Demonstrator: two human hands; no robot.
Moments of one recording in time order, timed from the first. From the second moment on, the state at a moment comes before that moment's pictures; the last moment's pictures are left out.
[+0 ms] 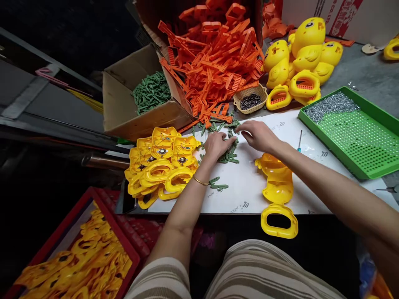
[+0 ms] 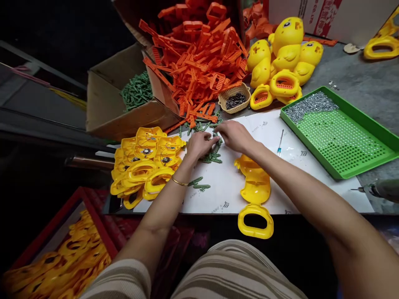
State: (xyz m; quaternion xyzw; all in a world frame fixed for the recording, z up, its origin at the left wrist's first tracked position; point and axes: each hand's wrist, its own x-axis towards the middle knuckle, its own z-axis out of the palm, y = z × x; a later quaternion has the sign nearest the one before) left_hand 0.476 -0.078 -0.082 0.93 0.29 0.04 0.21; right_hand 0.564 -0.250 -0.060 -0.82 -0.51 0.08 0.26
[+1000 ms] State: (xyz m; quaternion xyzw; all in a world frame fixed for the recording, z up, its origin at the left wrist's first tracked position) left_hand 0.412 -0.173 -0.093 0.81 0.13 0.23 0.53; right_hand 0.609 -0.225 -0.070 -0.80 -0.33 0.19 0.46
